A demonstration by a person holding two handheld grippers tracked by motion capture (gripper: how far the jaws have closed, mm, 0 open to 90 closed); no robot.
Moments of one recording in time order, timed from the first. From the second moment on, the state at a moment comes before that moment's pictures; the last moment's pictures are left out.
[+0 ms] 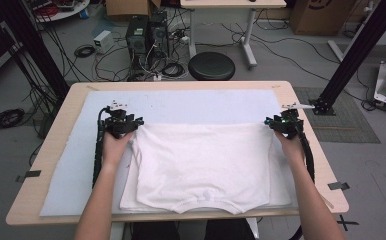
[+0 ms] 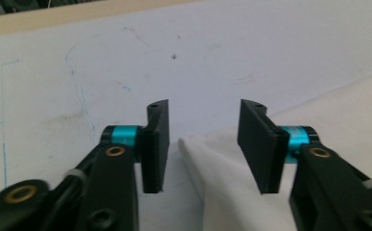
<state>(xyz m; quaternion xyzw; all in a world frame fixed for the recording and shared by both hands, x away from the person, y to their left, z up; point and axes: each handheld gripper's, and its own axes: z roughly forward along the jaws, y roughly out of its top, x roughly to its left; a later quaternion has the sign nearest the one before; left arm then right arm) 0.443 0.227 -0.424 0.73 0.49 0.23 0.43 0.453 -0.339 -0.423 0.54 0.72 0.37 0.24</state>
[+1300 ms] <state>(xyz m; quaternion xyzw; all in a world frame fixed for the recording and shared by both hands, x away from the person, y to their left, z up) 0.315 0.210 -0.410 0.71 0.36 0.23 0.55 0.341 -0.347 -0.413 0.48 0.72 0.46 0.20</state>
